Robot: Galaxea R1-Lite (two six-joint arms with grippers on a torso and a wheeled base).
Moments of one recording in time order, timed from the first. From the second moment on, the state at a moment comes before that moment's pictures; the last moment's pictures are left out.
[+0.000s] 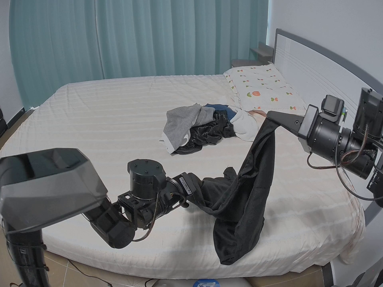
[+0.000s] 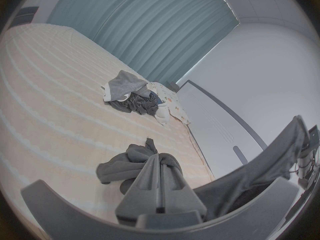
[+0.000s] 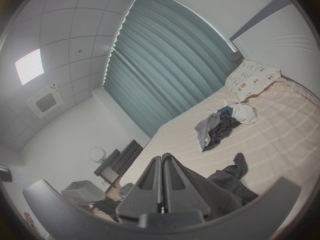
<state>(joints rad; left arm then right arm) -0.62 2.20 -0.79 -1.17 0.06 -0.77 0.51 1.52 -0.75 -0.78 0.18 0.67</state>
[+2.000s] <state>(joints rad) -0.57 1.73 -0.47 -0.94 0.04 -0.74 0.41 1.82 -0.54 -1.03 0.01 0.81</state>
